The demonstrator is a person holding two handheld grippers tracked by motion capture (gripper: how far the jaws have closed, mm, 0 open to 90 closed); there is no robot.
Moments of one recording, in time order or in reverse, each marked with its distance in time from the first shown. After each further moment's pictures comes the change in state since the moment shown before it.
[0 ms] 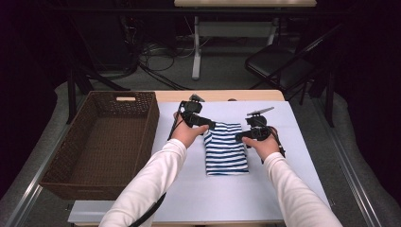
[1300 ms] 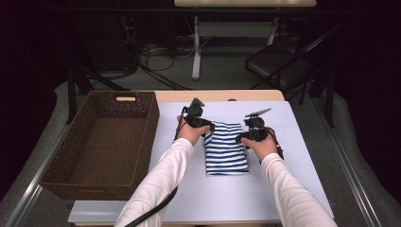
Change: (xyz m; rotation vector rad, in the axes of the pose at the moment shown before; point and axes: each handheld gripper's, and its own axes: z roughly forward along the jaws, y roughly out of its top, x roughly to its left) left arm 0.020 -0.002 0.050 0.094 -0.013 -0.143; right arm -0.002 -0.001 0.016 0.048 0.006 0.021
